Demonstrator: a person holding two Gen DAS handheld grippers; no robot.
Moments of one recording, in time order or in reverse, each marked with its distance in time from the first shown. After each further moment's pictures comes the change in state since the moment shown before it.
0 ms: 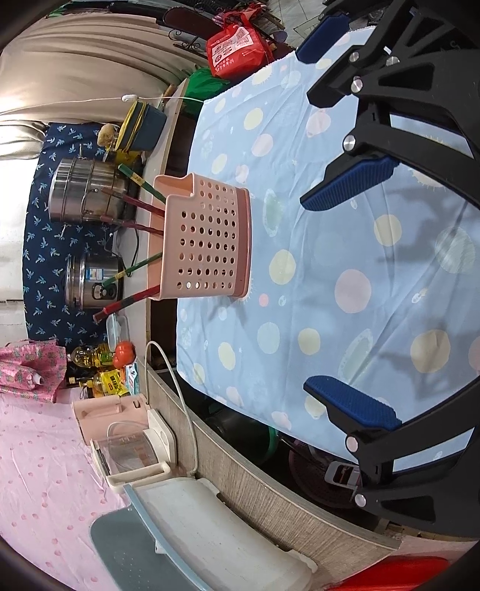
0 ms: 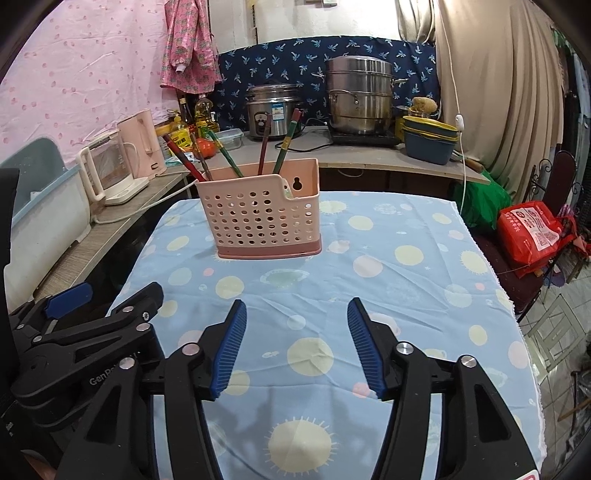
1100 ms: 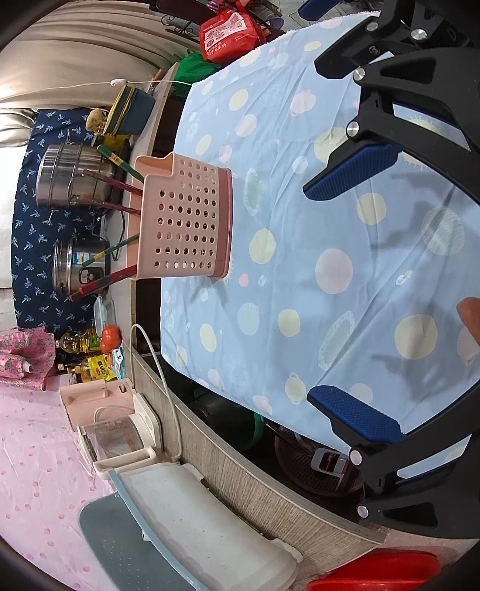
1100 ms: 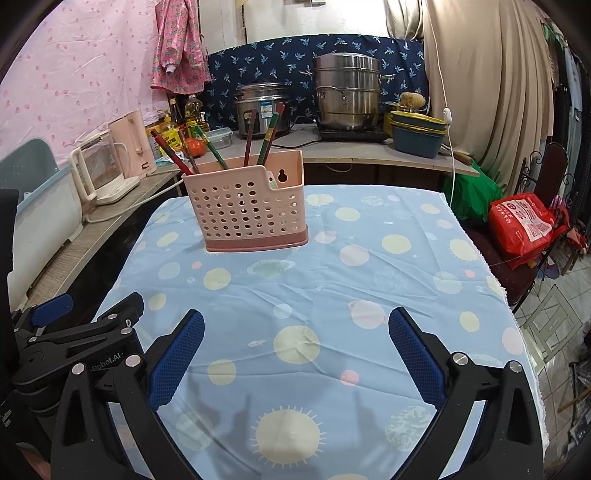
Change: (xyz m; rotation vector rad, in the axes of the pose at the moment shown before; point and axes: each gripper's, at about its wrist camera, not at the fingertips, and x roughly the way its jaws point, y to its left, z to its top) left arm 0.007 0.005 -0.015 -0.004 0.039 0.066; right arm -0.001 -0.010 -0.013 0.022 0.004 -0.023
